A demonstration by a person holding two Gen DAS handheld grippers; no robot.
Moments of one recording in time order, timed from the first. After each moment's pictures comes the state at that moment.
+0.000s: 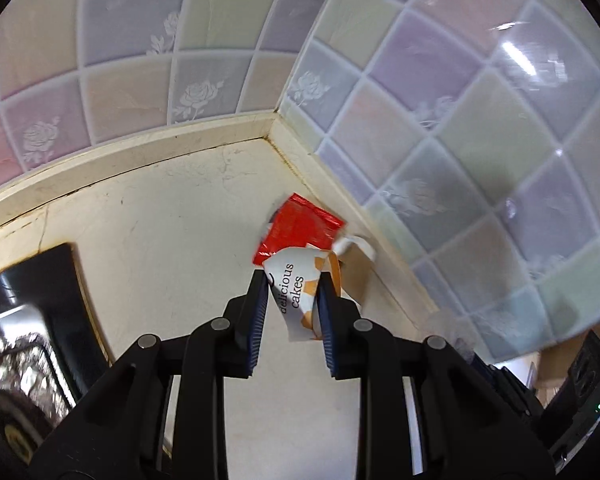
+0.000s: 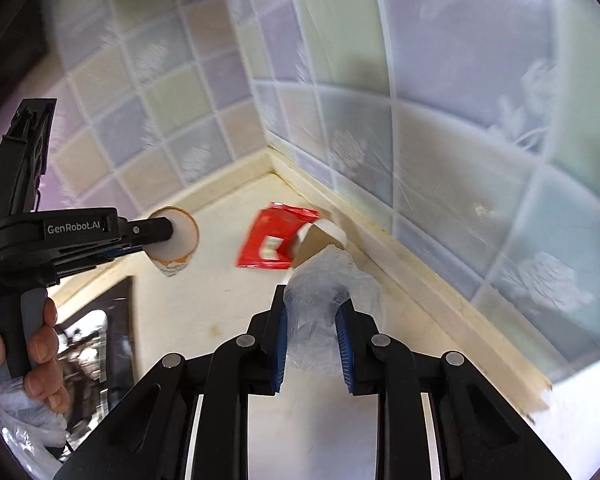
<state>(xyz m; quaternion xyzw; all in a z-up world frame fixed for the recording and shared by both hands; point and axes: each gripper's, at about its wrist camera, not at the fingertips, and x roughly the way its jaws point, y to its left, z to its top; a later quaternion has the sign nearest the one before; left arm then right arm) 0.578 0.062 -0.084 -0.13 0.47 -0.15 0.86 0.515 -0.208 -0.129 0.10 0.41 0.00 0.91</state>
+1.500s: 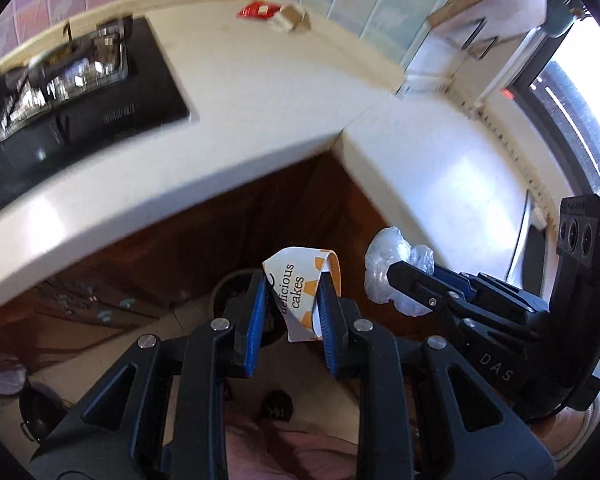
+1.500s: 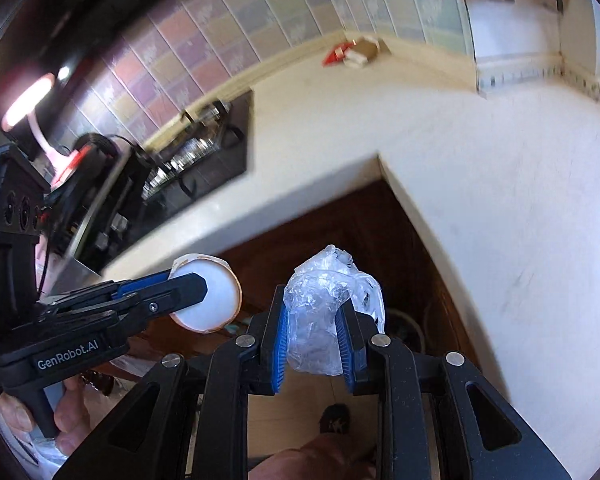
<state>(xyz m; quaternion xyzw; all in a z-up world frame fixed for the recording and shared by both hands) 0.043 -0.041 -0.157 -0.09 0.53 -0.11 0.84 0.045 -0.253 -0.191 0.12 0.50 0.17 0.84</state>
